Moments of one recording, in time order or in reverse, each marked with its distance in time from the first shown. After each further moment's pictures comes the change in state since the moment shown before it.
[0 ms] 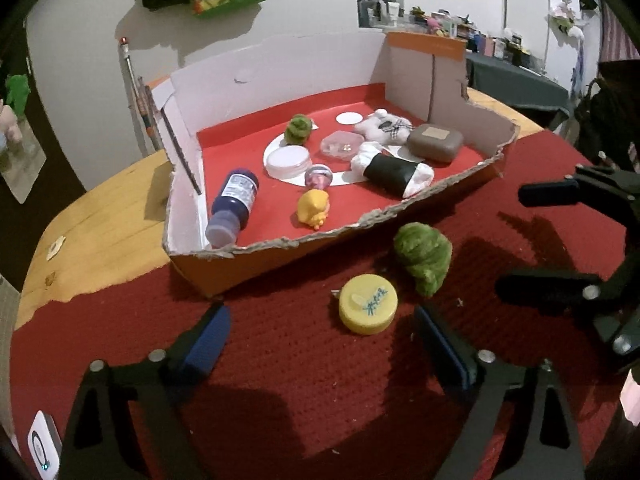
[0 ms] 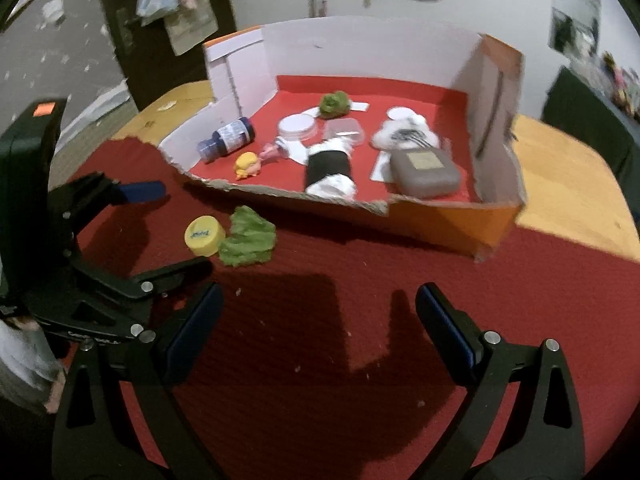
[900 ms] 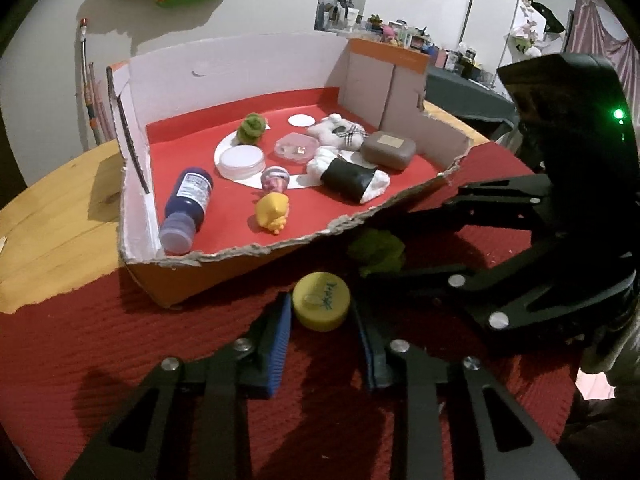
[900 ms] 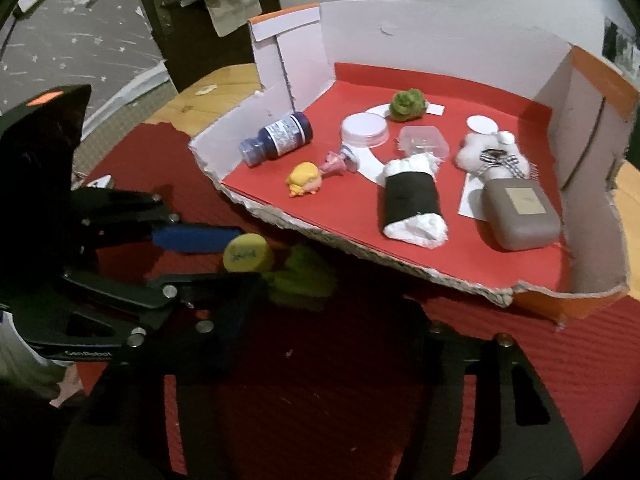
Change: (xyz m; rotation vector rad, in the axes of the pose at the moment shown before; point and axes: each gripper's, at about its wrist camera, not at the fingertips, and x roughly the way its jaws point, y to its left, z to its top) left arm 0.003 0.015 0.001 -0.012 -0.005 -0.272; right arm 0.039 0.015 0.025 -0.034 0.039 0.192
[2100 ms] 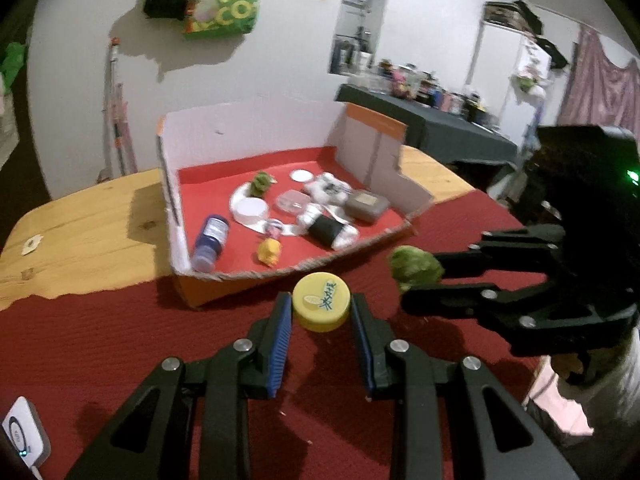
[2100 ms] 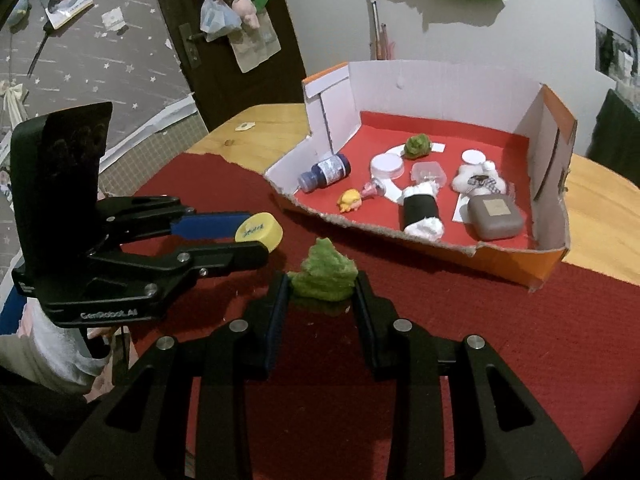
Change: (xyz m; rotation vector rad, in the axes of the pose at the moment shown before) left arm -0.073 -0.023 0.003 -0.083 -0.148 0.049; right arm -0.076 0.028 -0.014 0.014 -0.133 0.029
